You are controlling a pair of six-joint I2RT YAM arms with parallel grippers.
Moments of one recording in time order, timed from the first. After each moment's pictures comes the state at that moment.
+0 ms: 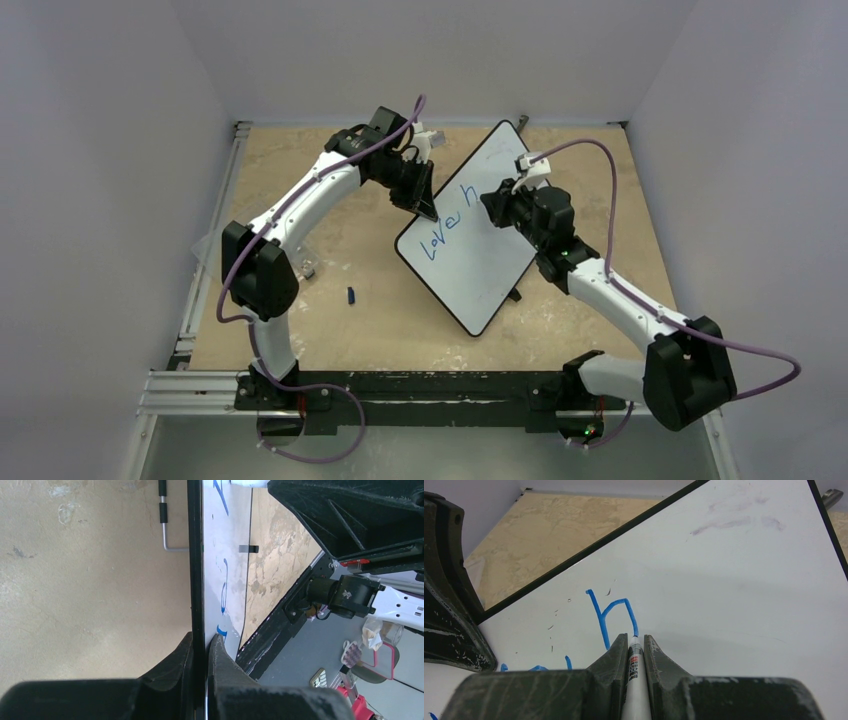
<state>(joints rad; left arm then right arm) -0.54 1.88 1.83 -0.96 0.55 -0.21 0.43 1.21 0.73 0.29 -0.02 0.25</state>
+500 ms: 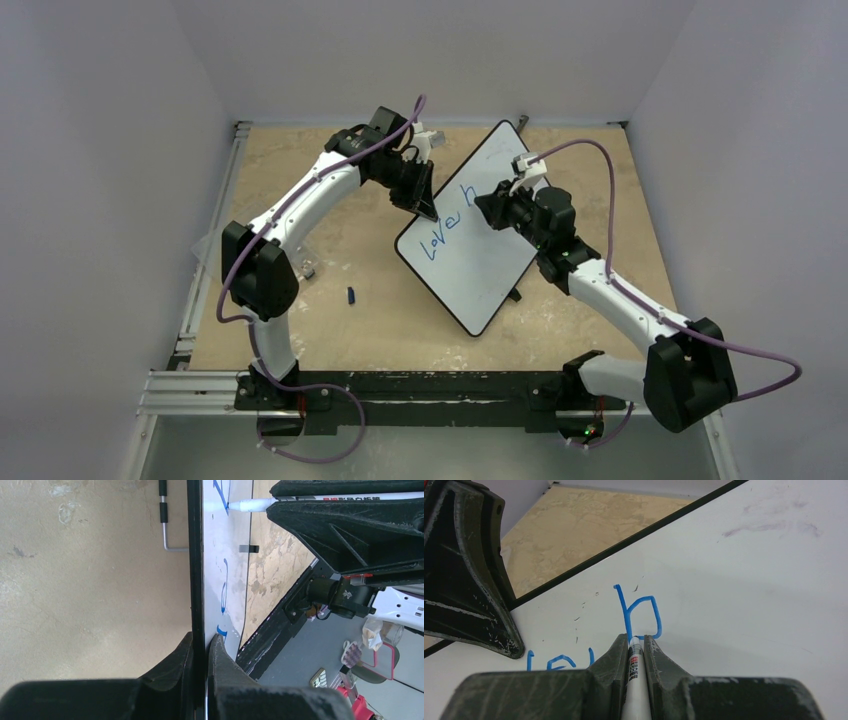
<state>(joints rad) -0.54 1.88 1.83 -0.96 0.55 -0.21 0.43 1.20 0.73 0.29 -0.12 0.25</state>
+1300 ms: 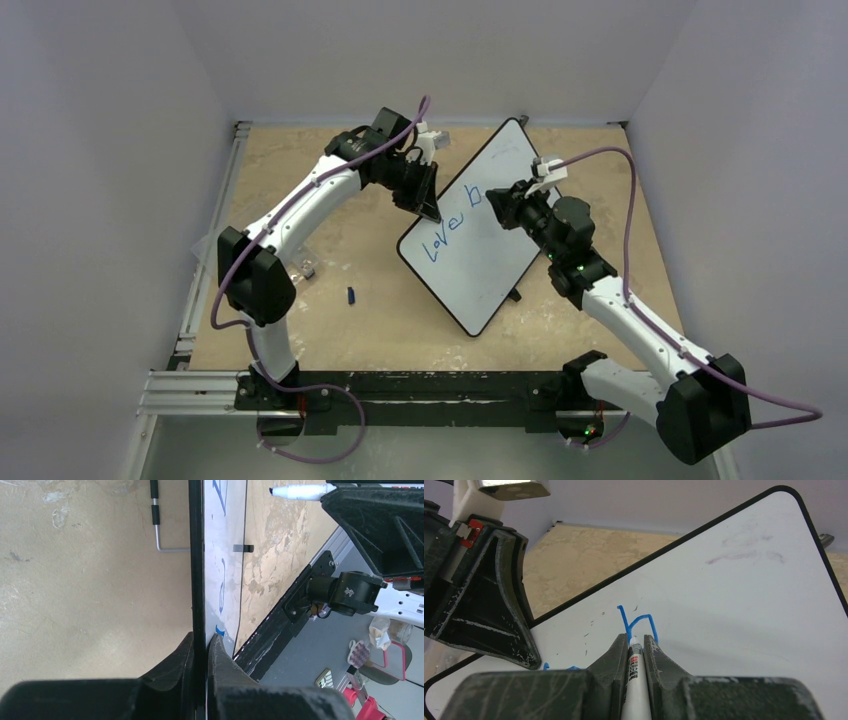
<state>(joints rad) -0.58 1.85 1.83 -0.95 0.52 -0.21 0.43 1.04 0.69 0.29 -0.07 0.25</state>
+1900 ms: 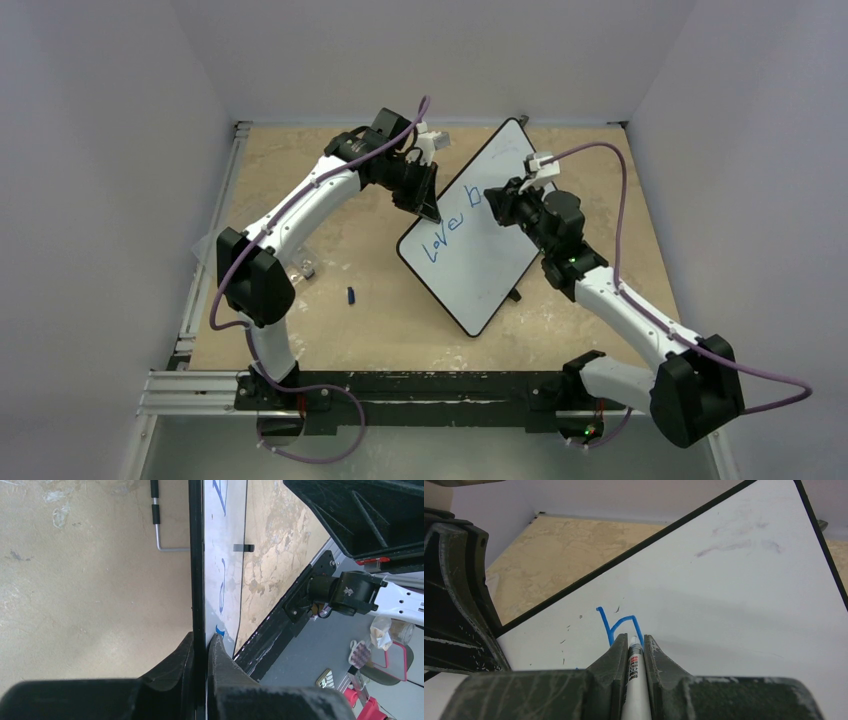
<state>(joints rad) -0.58 1.84 1.82 -0.95 0.52 -0.21 0.43 1.12 0.71 0.31 -0.02 0.24</state>
